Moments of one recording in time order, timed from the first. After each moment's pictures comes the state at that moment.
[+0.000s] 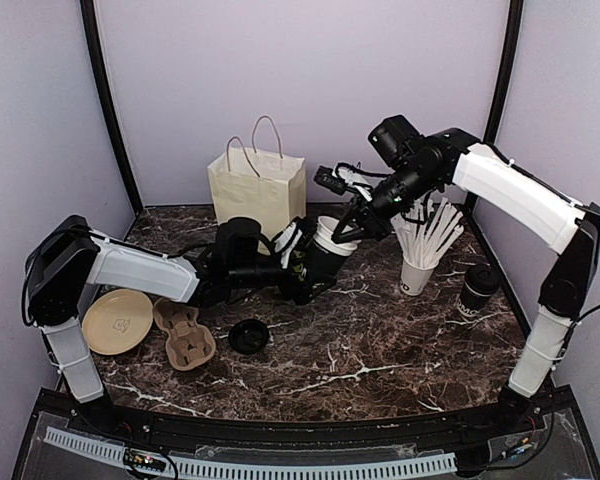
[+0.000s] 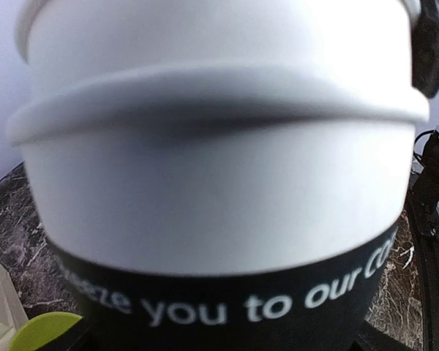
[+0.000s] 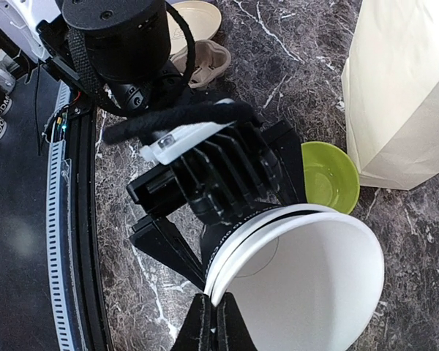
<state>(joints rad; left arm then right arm) -0.85 1.81 1.03 0.50 0.34 0.02 0.69 1.77 1.86 -1.10 -0.60 -0.49</state>
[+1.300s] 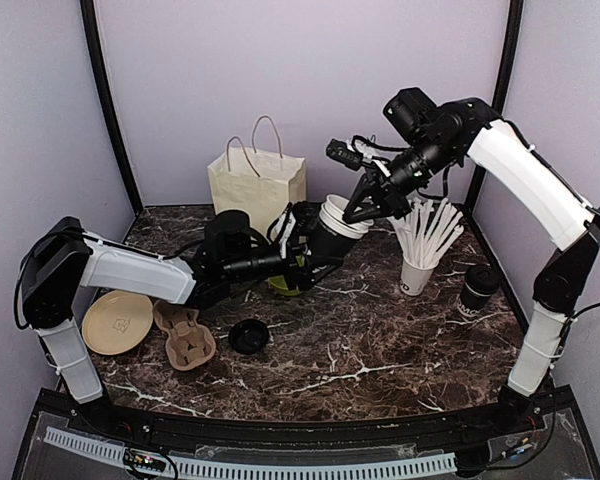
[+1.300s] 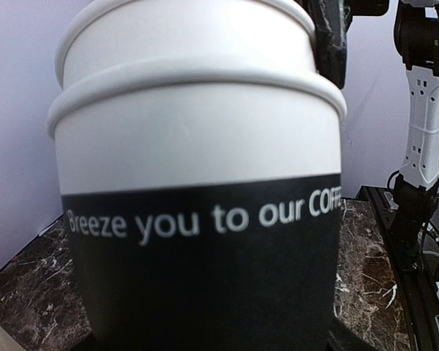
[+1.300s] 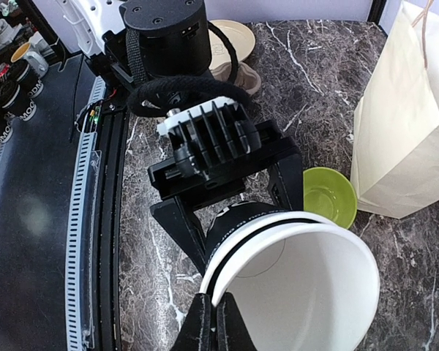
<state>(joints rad) -0.86 1.78 1.01 0.70 0.41 0.05 0.64 1.80 2.13 -1.36 -0.68 -0.65</state>
